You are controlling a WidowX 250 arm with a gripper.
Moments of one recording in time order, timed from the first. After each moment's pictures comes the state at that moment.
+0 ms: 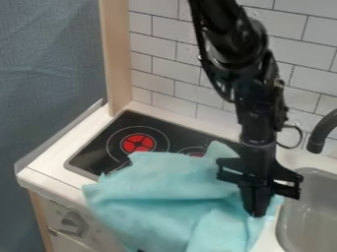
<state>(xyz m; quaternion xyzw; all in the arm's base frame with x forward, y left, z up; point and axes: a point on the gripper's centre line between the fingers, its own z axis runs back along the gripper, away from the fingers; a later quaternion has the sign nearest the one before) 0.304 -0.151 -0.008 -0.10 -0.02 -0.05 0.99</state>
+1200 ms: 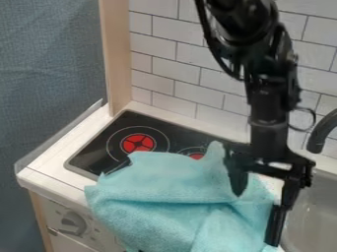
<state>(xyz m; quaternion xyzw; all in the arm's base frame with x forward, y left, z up) 0.301 -0.139 0.028 -0.10 0.00 -0.06 0.99</state>
